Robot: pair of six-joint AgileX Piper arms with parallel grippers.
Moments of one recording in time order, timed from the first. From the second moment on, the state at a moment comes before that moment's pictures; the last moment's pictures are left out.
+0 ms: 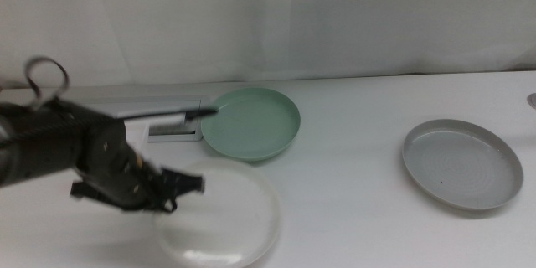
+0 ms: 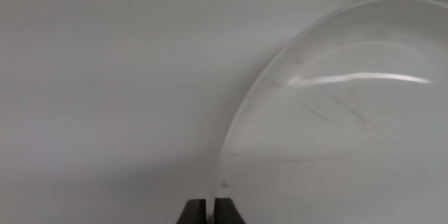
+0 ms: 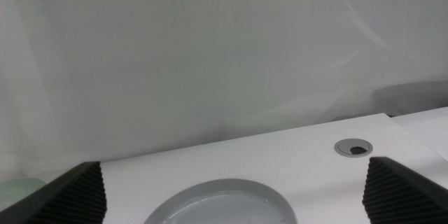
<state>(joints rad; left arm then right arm) -0.34 1.67 -0.88 0.09 0.60 -0.43 0.05 0.17 -0.01 0.00 -0.07 0.14</state>
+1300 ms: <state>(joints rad) -0.62 1.85 -1.08 0.01 0.60 -0.44 0.05 0.17 -0.01 0.00 -0.07 0.14</state>
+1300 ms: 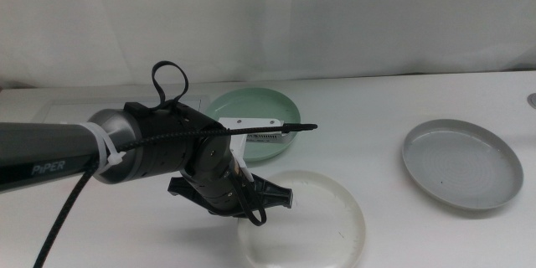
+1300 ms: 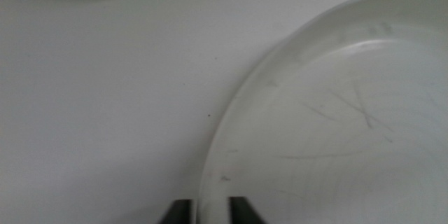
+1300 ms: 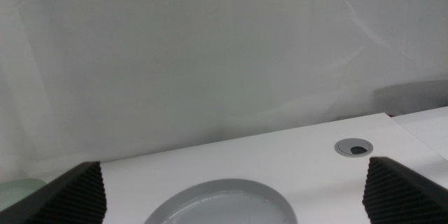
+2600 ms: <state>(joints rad) -0.40 1.55 -1.34 0.31 0.74 -0.44 0.05 0.17 -0.01 0.00 -0.07 0.14</state>
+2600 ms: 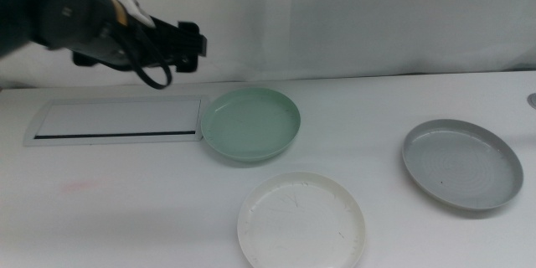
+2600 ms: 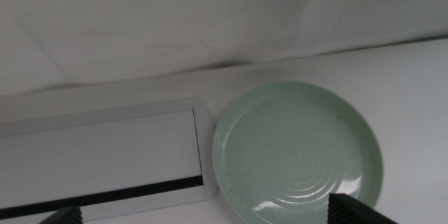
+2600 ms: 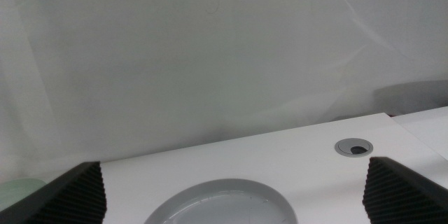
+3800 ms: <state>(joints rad) -0.38 2.21 -1.62 0.16 0.81 -0.73 0.05 0.17 -0.01 0.01 -0.07 0.14</state>
